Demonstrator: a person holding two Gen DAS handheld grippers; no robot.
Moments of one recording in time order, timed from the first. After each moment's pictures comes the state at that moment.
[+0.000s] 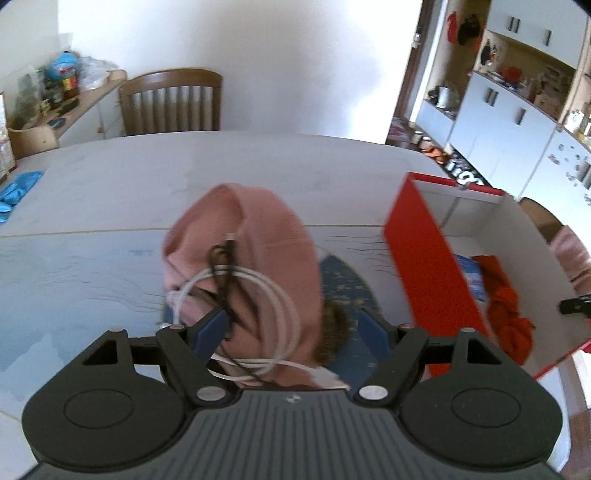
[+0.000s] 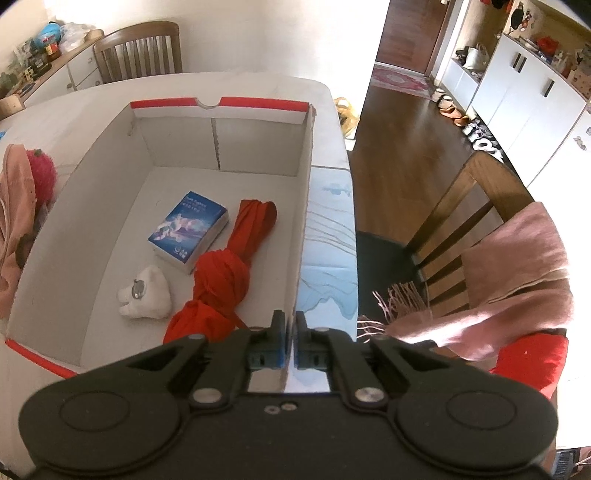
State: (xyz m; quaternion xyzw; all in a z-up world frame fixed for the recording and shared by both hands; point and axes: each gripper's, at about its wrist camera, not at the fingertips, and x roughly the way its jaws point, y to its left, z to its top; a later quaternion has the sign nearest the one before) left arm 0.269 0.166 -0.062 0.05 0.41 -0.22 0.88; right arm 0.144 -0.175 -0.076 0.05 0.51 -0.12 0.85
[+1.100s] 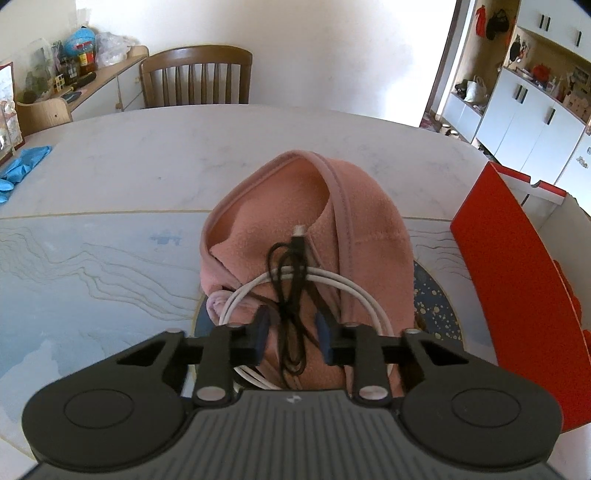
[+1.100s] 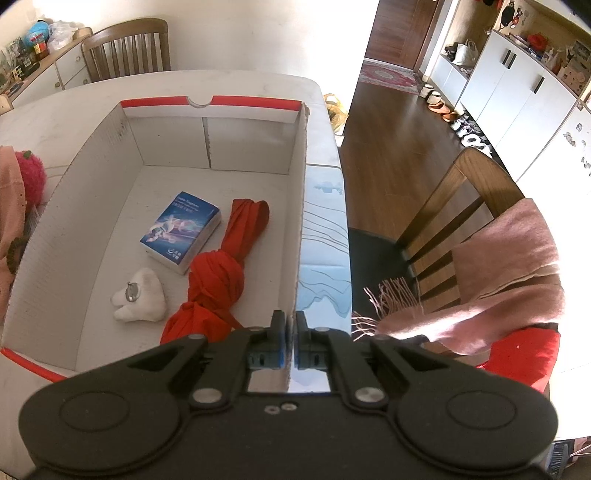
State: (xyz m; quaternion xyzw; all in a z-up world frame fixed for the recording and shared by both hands) left arm 0.326 0.188 -0.109 0.05 0.43 -0.19 0.88; right arm 0.147 -0.170 -0.076 0.04 0.52 -0.14 0.84
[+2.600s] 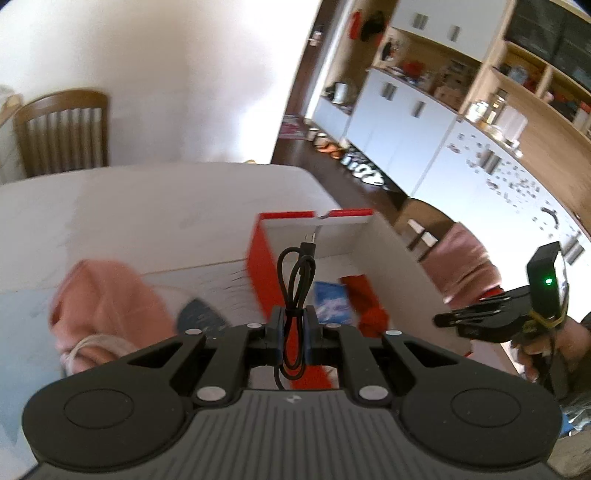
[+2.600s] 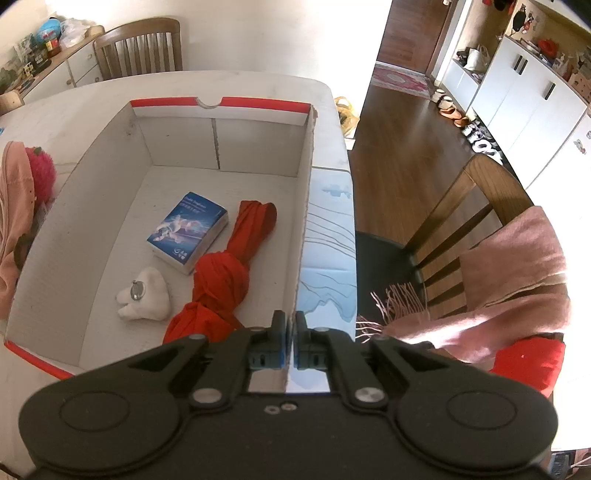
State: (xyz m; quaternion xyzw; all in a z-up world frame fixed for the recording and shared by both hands) left arm 0.257 0.089 0.006 0.04 0.40 -0.39 0.83; right arm 0.148 -0.173 -0.076 0.04 0.52 -0.12 0.85
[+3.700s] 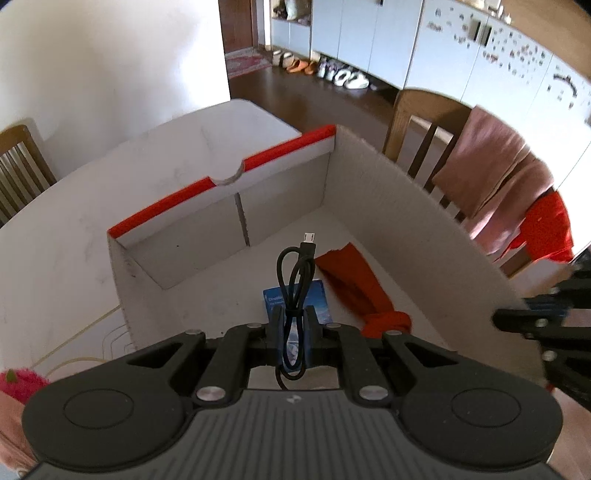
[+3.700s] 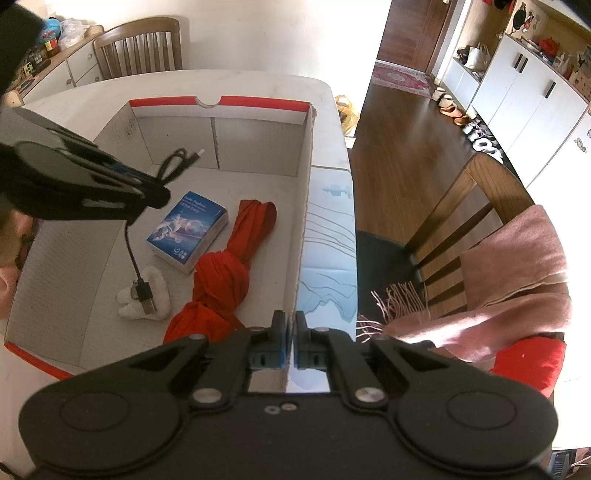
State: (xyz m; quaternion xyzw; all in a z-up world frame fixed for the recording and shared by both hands) left arm 0.285 -0.103 -0.091 0.24 0.44 -0.39 0.77; right arm 0.148 -0.173 -0.076 0.04 0.52 -0.12 0.84
